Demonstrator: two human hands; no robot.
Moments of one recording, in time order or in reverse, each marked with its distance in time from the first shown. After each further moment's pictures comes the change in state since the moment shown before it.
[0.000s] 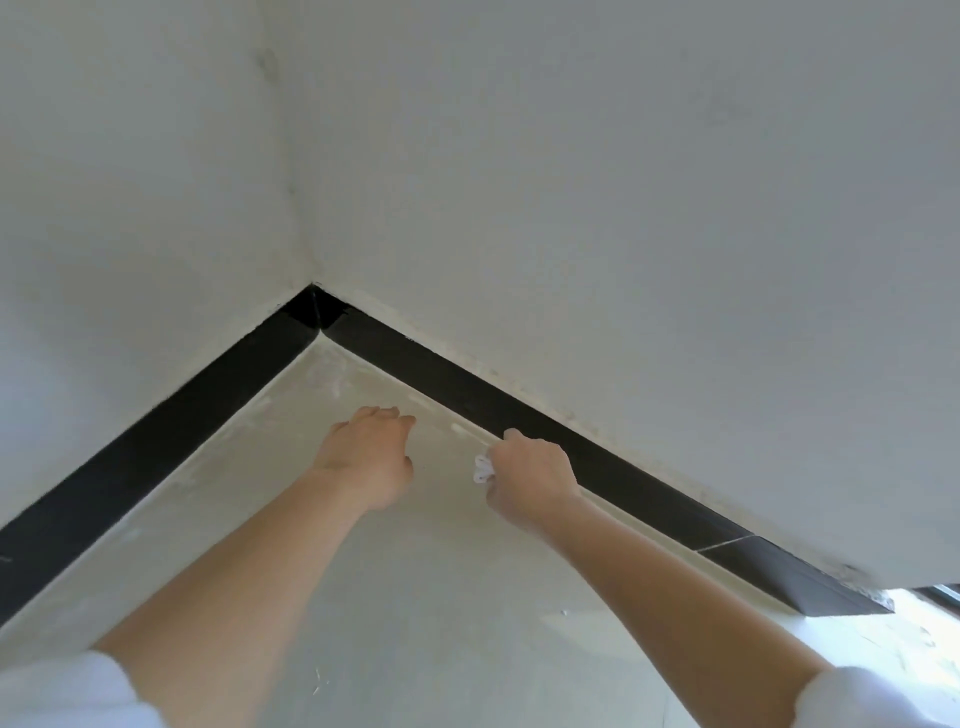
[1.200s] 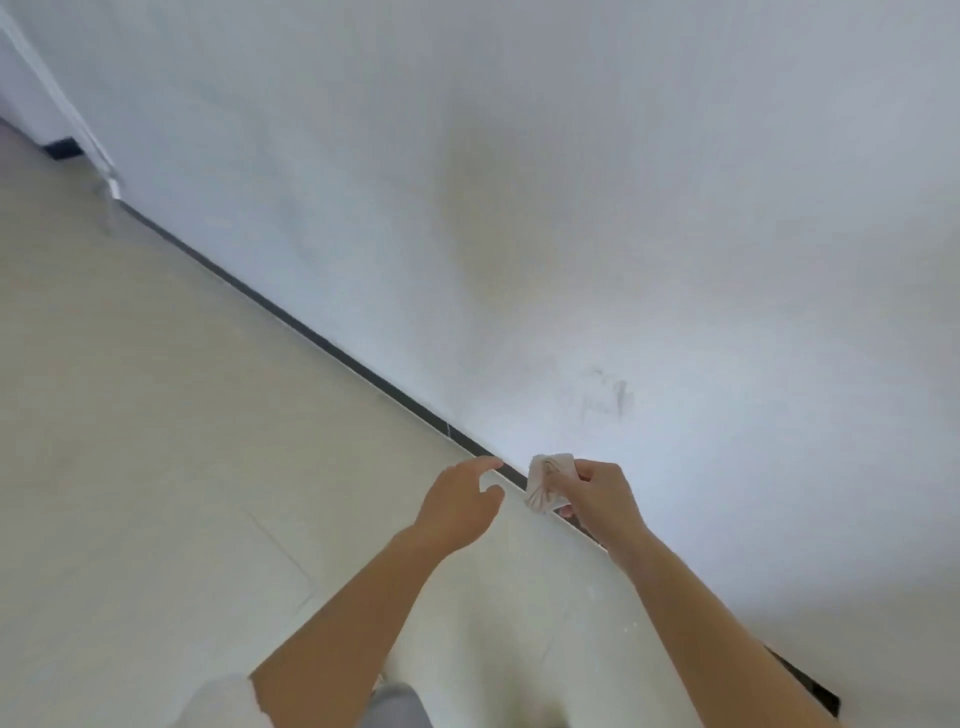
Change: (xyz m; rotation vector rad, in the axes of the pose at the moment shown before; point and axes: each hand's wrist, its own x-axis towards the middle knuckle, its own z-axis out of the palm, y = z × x) left_hand -0.882 0.114 -0.353 -1.192 0.900 -1.390; right_hand -0.592 -0.362 -0.551 0.508 -0.756 -1.011
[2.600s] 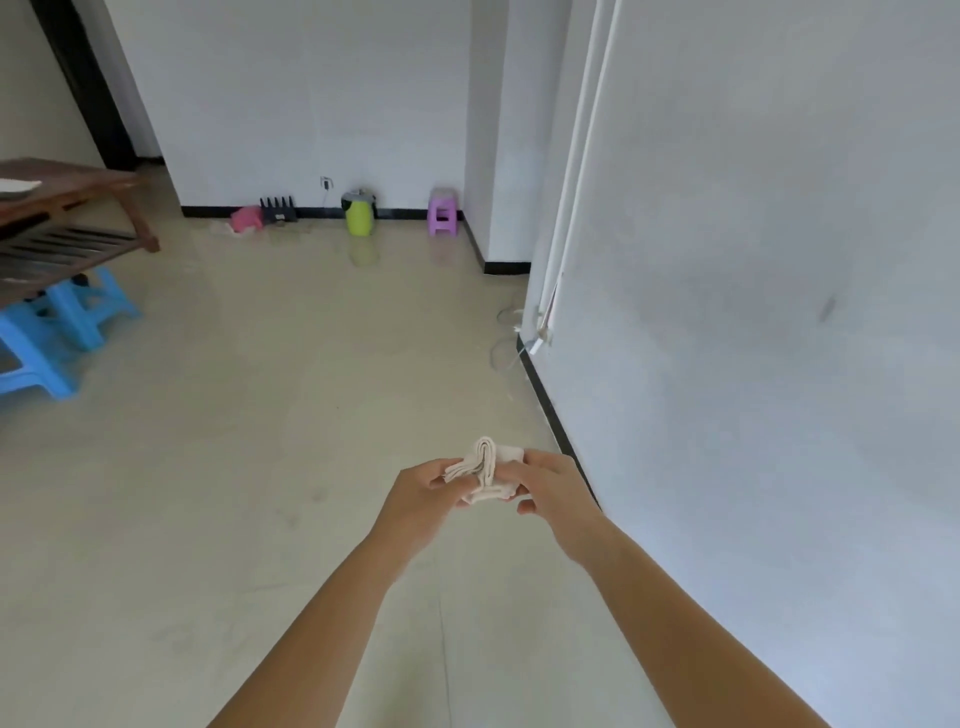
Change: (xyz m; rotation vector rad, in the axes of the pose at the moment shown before) left_hand 0.222 -0.581 -0.946 -0.825 0.814 -0.215; right_hand 0.357 -0.696 0.980 -0.142 -0.812 -0.403
